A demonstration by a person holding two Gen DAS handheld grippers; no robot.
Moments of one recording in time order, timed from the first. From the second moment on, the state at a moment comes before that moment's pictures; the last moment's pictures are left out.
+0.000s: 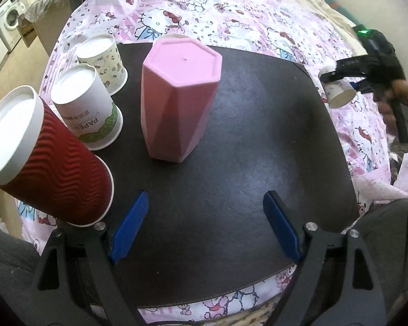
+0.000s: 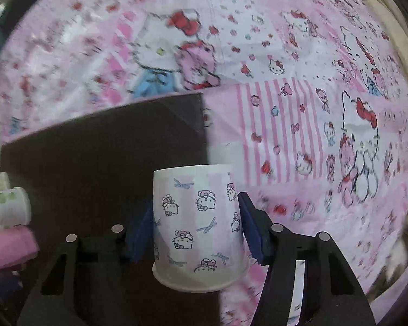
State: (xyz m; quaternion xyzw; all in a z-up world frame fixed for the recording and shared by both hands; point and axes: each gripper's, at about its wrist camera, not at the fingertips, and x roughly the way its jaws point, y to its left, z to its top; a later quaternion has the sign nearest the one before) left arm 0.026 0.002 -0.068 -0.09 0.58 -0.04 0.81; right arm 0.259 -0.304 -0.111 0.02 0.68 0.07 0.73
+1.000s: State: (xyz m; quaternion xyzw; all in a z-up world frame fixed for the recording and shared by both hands) left arm -0.001 -0.020 -0.055 -0.20 0.55 -0.15 0.80; right arm 0.058 -0.181 -0.088 0.19 0.58 0.27 0.74
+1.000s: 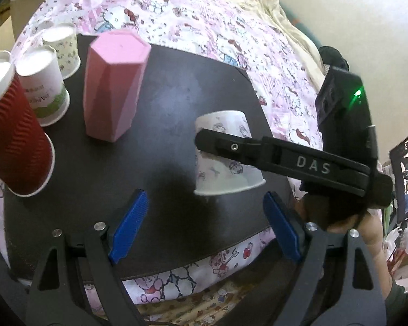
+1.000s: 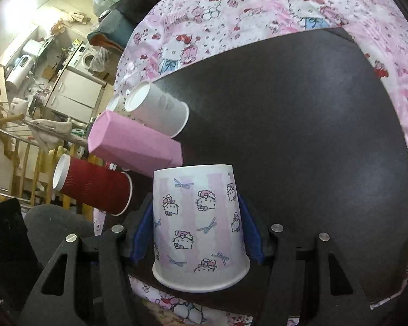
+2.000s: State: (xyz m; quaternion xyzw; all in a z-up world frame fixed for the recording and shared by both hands) left arm -0.007 0.001 -0.073 -0.12 0.59 -0.07 0.79; right arm 0.043 -0.176 -0.057 0.11 0.54 0.29 0.78
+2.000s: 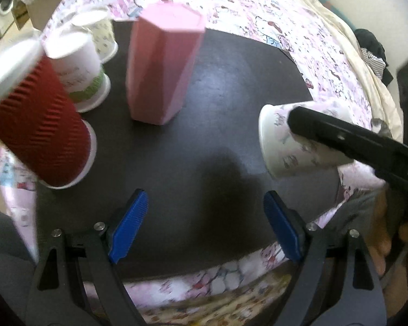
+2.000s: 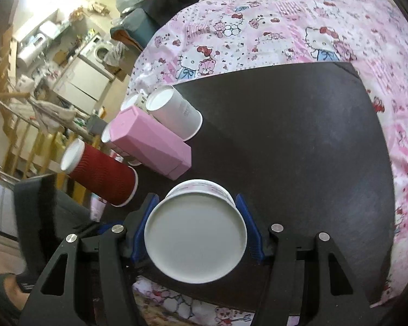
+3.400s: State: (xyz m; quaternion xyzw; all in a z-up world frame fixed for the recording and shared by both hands) left arm -0.065 0.088 -0.036 -0.11 0.50 0.04 0.86; right arm 0.027 -0.080 -0.038 0.00 0.54 0.33 0.78
